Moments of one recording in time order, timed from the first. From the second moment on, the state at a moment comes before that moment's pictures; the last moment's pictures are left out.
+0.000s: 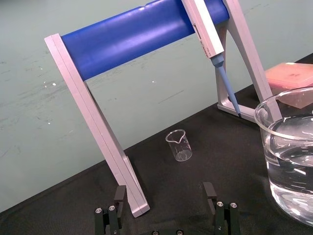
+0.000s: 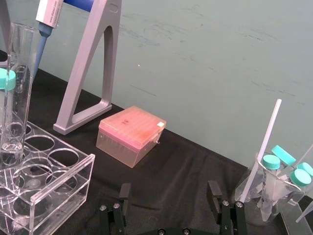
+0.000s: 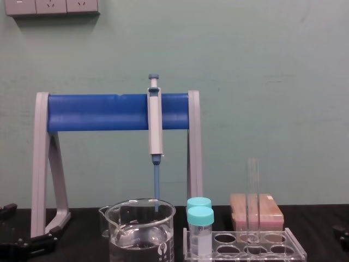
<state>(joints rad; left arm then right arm) -0.20 0.60 0.45 -1.41 -0.25 -0.12 0.03 0.20 0.60 -0.45 -1.41 0.25 -0.12 -0.03</state>
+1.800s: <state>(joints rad) -0.20 0.60 0.45 -1.41 -0.25 -0.12 0.03 0.31 0.50 -0.40 -1.42 0.56 0.05 0.52</state>
